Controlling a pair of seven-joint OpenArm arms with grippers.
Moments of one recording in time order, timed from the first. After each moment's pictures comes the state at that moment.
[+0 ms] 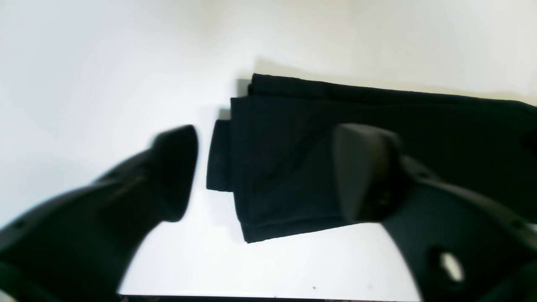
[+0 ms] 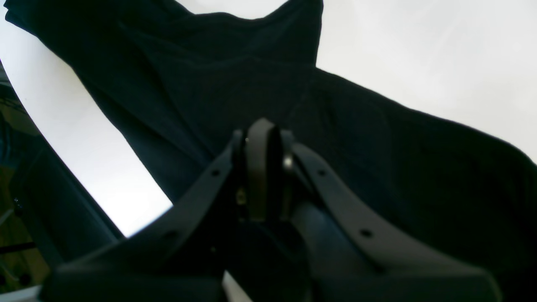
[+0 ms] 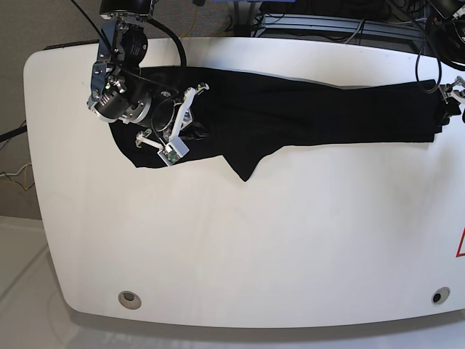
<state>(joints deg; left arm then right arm) 14.3 -25.1 -53.9 87.8 -44.9 -41.9 63.8 -8.0 3.3 7.5 109.3 33.6 39.5 -70.7</state>
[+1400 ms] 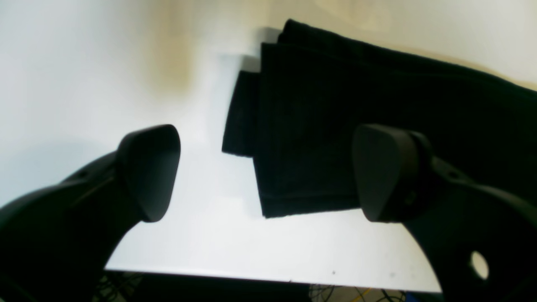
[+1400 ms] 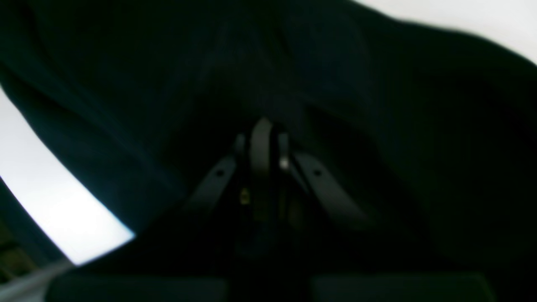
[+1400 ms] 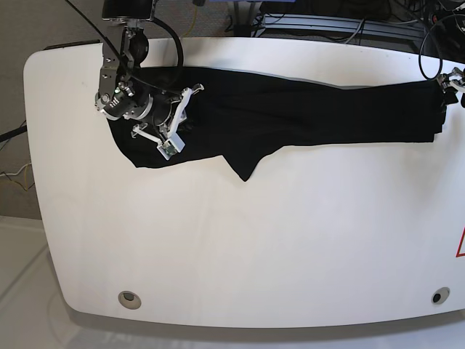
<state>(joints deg) 18.2 -27.0 -52.5 78.9 -44.5 -41.9 56.5 -7.5 3.2 8.1 96.6 21.4 39.8 -62.7</state>
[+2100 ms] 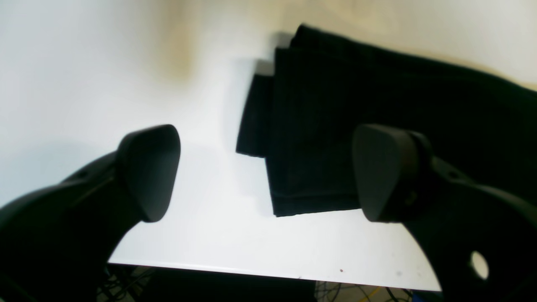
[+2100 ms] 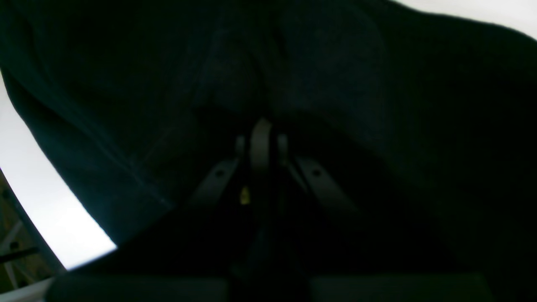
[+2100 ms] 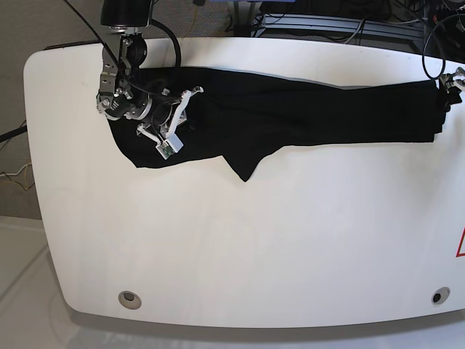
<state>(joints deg) 18.3 -28.2 -52.4 78.7 -44.7 -41.9 56.0 -6.1 4.4 8.3 88.4 23.2 40.6 -56.5</state>
